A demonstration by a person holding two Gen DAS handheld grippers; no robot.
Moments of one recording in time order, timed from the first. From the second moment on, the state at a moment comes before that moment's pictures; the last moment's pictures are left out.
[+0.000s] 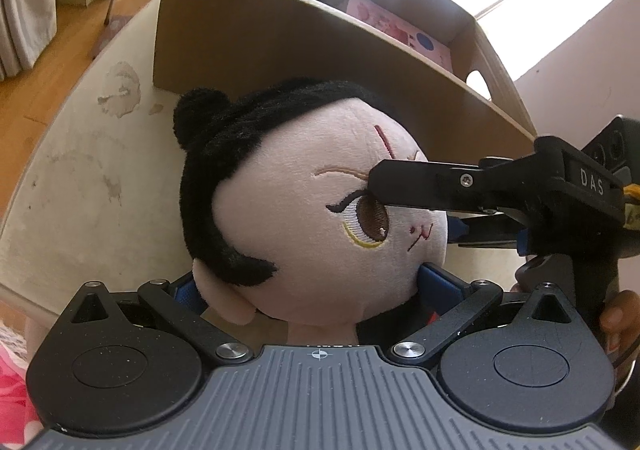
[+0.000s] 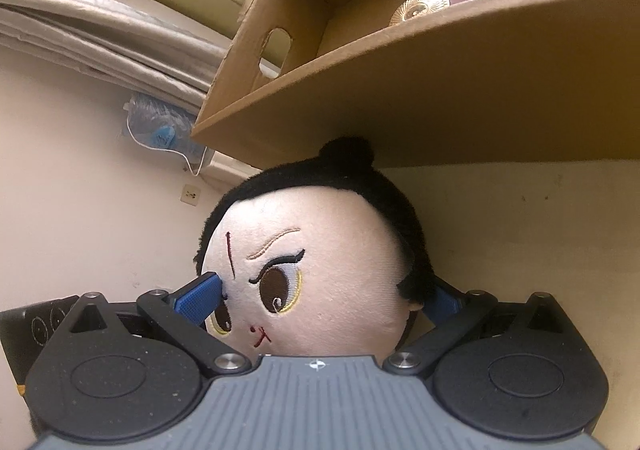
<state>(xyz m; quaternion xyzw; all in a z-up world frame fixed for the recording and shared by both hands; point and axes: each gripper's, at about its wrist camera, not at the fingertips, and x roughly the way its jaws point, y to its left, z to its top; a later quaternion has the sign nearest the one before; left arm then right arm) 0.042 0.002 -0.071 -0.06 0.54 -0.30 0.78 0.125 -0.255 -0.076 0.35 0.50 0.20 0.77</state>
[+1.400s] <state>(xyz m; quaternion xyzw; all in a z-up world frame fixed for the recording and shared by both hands) 0.018 0.007 0.015 -0.03 0.42 -0.28 0.86 0.116 -0.238 0.010 0.34 0.42 0.26 0.80</state>
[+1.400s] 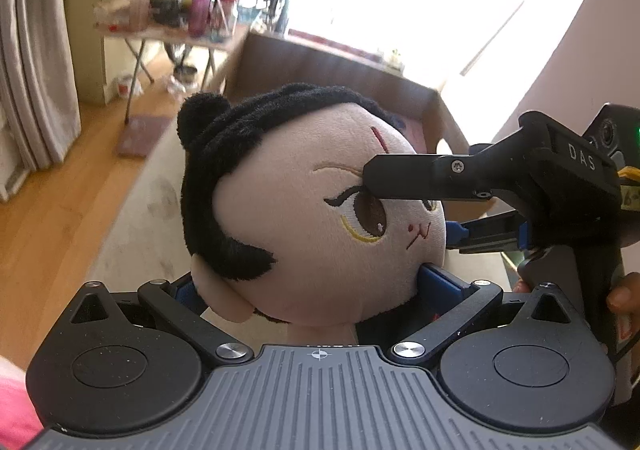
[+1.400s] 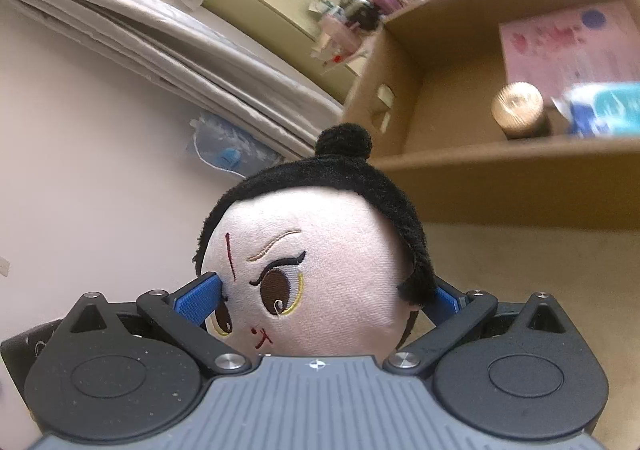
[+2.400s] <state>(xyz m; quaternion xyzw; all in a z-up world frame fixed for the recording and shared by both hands) 0.193 -0.068 0.064 0.02 0.33 -0.33 0.88 0.320 -0.283 0.055 0.38 0.34 0.20 0.83</state>
